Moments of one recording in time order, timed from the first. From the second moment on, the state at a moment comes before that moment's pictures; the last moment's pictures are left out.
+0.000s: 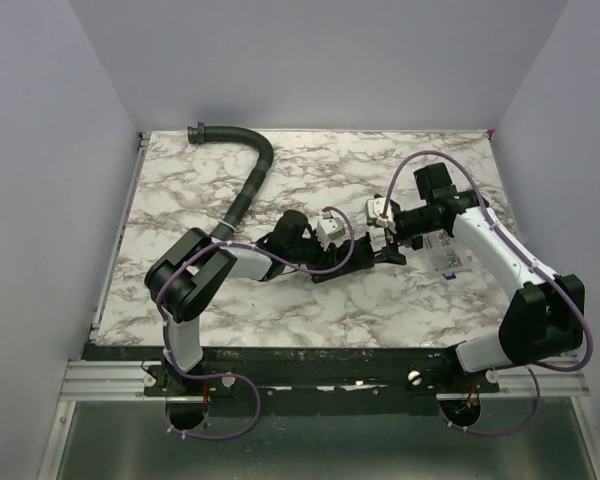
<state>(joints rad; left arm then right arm) -0.70 1.86 0.84 0.47 0.60 0.02 0.25 1.44 1.16 -0.83 -0.85 -1.25</state>
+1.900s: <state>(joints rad) -0.68 1.97 0.91 0.47 0.70 -0.12 0.33 1.40 0.75 -0.13 -0.54 -0.06</state>
